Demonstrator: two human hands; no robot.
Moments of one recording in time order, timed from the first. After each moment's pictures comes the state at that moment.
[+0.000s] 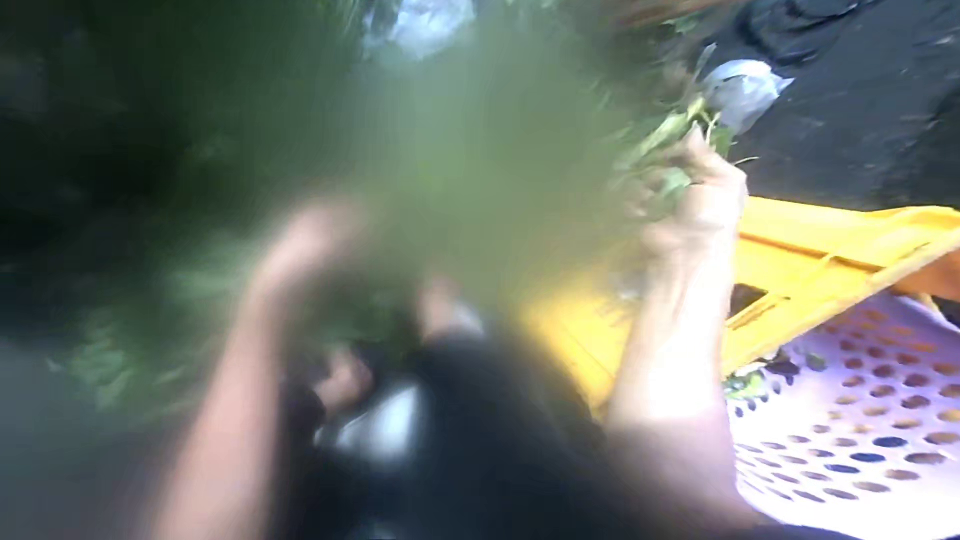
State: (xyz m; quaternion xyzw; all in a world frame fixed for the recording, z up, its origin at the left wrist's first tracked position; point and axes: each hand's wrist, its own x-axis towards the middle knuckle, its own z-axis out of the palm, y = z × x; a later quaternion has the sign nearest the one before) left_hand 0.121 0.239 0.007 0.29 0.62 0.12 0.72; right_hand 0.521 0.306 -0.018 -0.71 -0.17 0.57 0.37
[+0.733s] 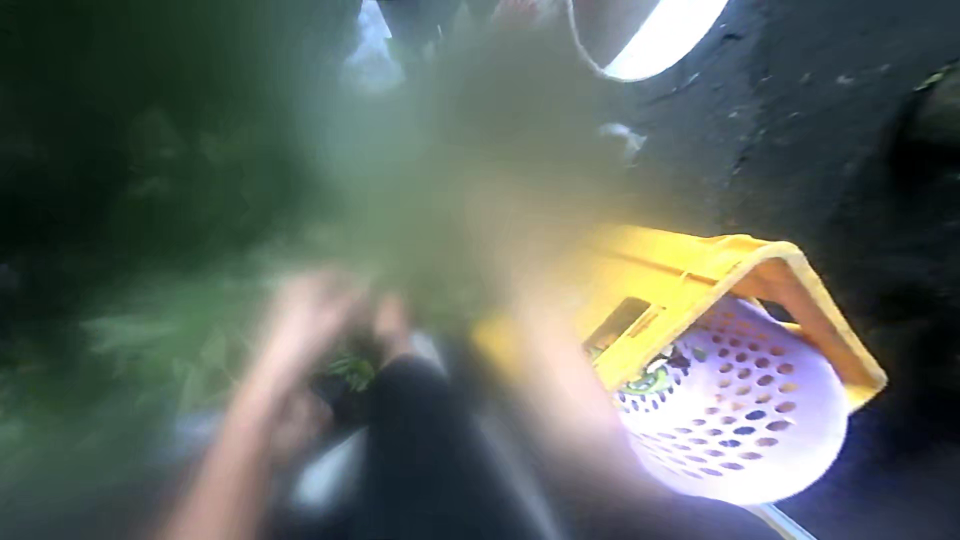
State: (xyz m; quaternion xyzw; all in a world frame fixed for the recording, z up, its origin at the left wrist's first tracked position) left_hand 0.179 0.214 0.032 0.41 0.64 0.13 0.64; right_hand 0.456 0.313 -0.071 -0.49 -0.12 0.80 0.33
